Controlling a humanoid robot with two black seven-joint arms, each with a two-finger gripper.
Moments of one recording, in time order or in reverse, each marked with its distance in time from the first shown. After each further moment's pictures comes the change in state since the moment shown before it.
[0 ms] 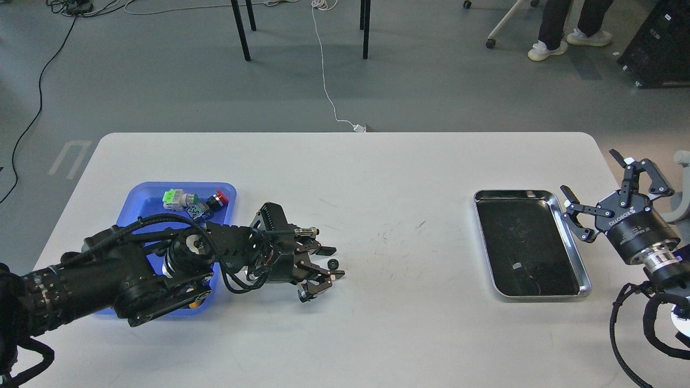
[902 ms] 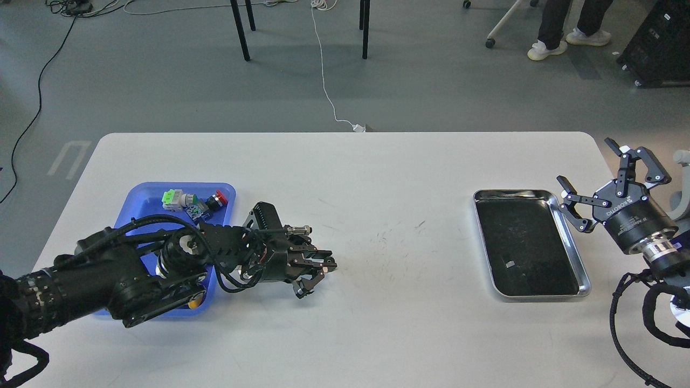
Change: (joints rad) left arm 0.014 0.045 -0.029 -0.009 0.000 0.001 -0.006; right arm 0.045 -0.002 -0.002 -0.003 -0.052 0.000 0.000
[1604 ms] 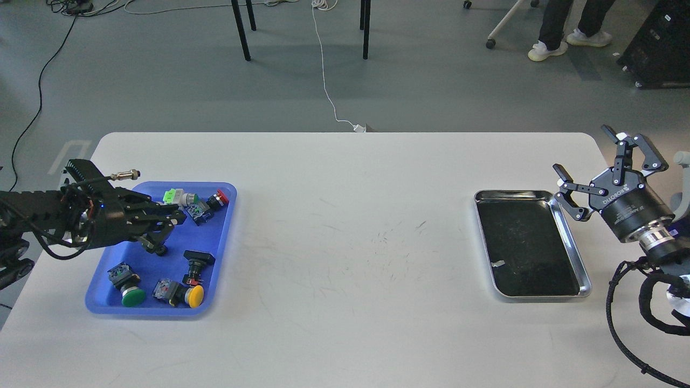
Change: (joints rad) left arm 0.042 0.482 -0.092 0.065 -0.130 0.029 -0.095; right arm 0.039 0.003 -0.006 0.008 -0.023 0.000 0.000
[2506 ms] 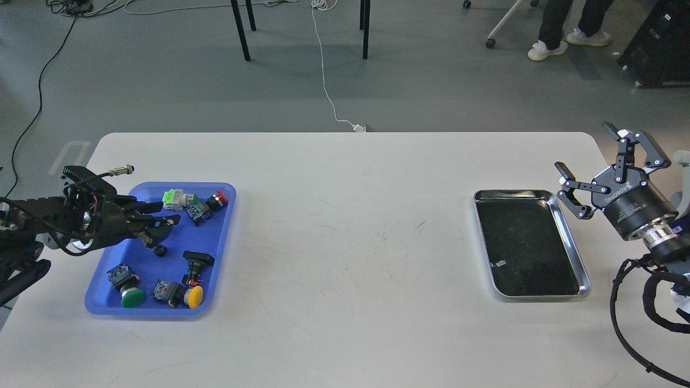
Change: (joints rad) left arm 0.013 -0.129 -0.013 0.208 -0.221 -0.004 0.000; right arm 0.005 -0.010 0.004 -0.001 -0.009 0.000 0.000
